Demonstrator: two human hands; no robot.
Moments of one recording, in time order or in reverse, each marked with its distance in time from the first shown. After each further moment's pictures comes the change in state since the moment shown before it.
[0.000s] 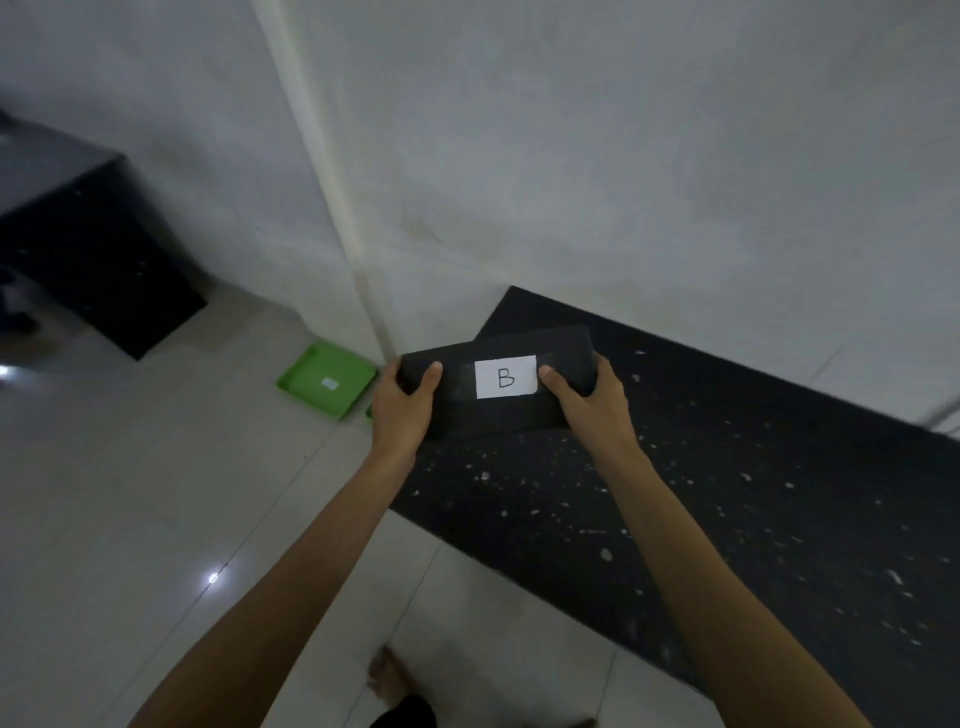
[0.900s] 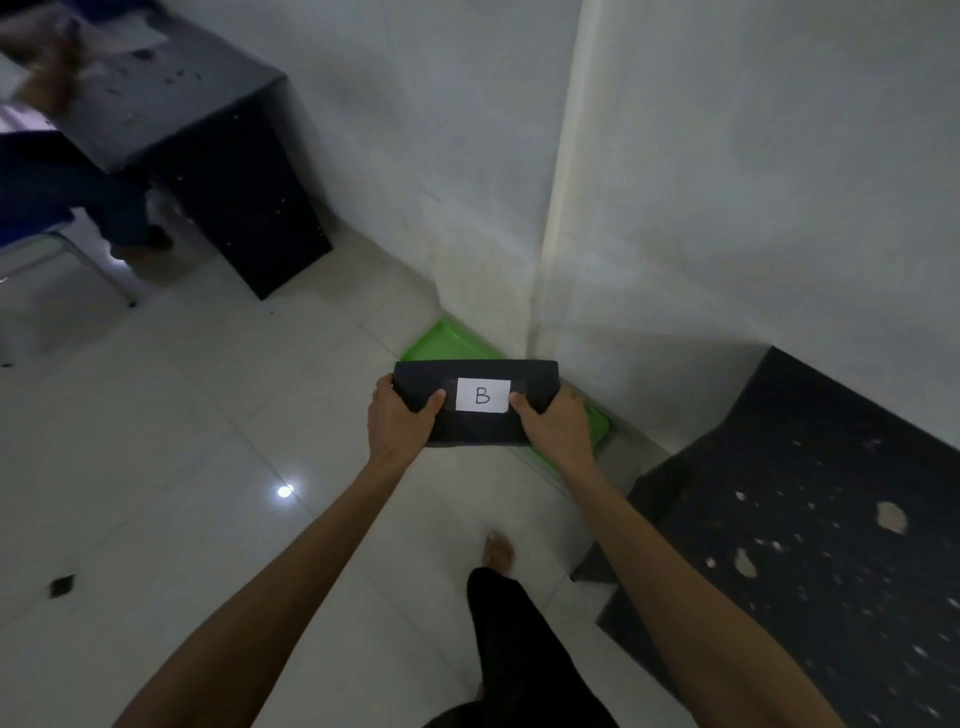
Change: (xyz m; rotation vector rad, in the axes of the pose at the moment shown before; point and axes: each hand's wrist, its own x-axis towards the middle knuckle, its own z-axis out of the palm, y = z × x) left_hand 0.327 -0.120 -0.298 0.313 0.173 -0.141; right_hand 0.122 -0.080 0.483 -0.380 -0.267 0.071
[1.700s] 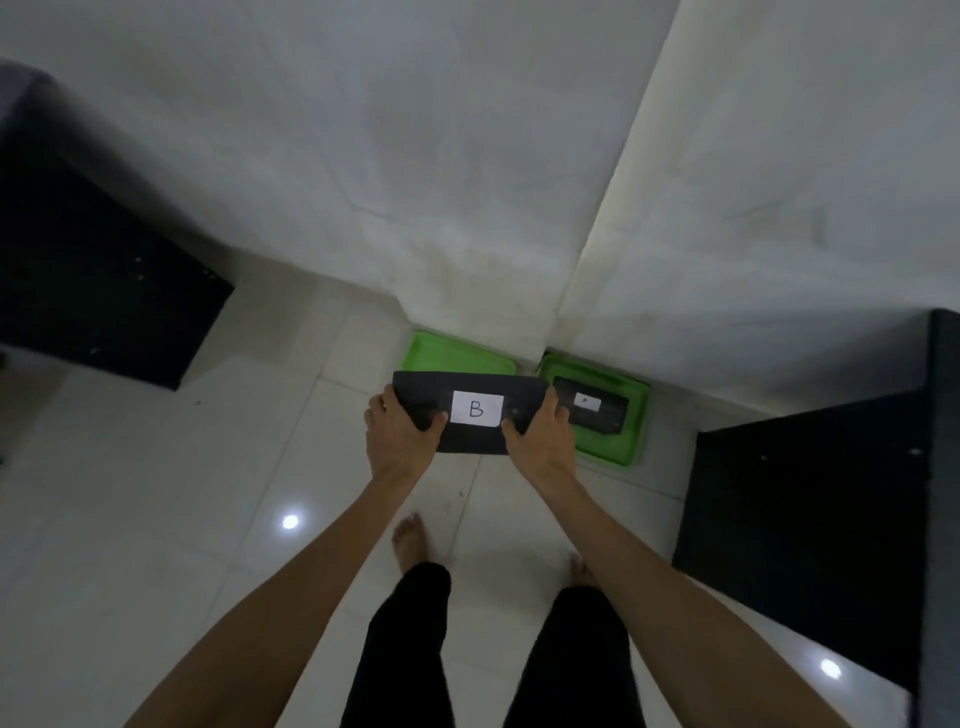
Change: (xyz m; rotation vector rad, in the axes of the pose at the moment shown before) left_hand 0.402 -0.052 0.055 0.483 -0.341 0.173; right_hand 0.261 -0.106 0.216 -0.023 0.121 0.383
